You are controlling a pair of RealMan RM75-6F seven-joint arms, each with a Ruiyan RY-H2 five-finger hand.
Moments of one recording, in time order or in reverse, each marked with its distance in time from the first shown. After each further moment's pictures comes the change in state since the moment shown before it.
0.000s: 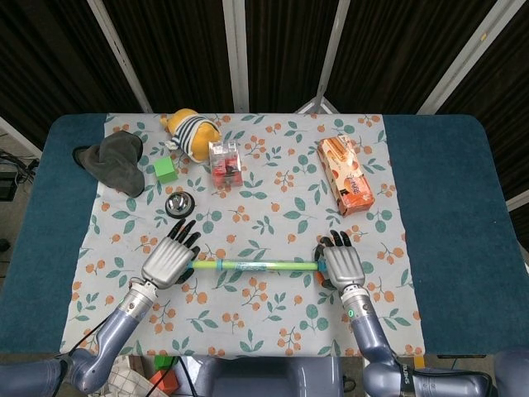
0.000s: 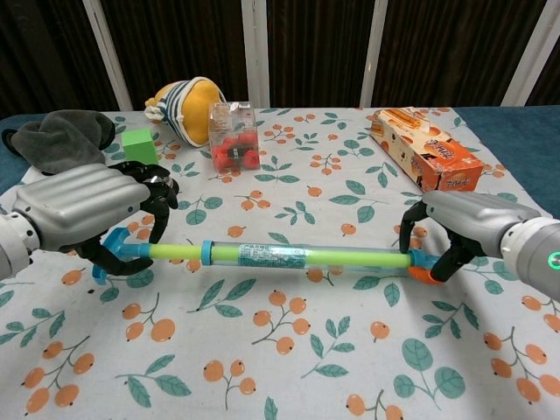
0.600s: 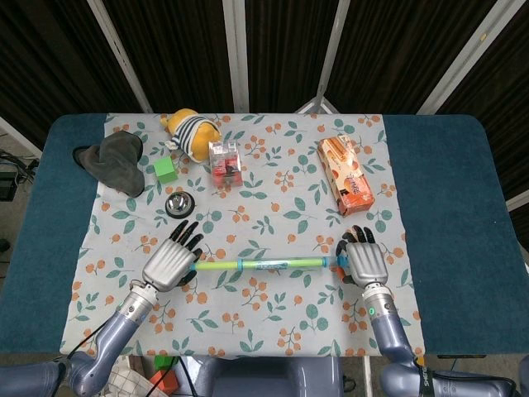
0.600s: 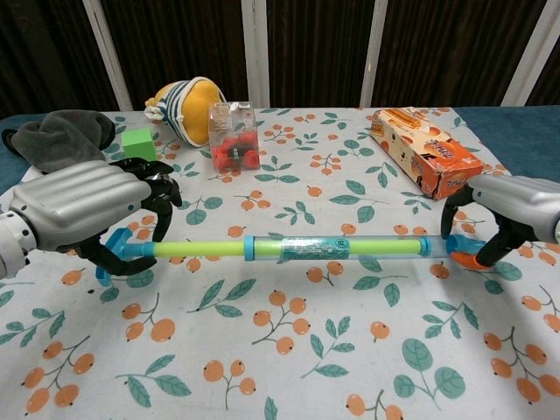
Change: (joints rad) left arm 0.009 0.014 0.006 -0.037 0.007 0.013 0.019; right arm -0.042 0.109 -0.013 -0.026 -0.004 0.028 0.034
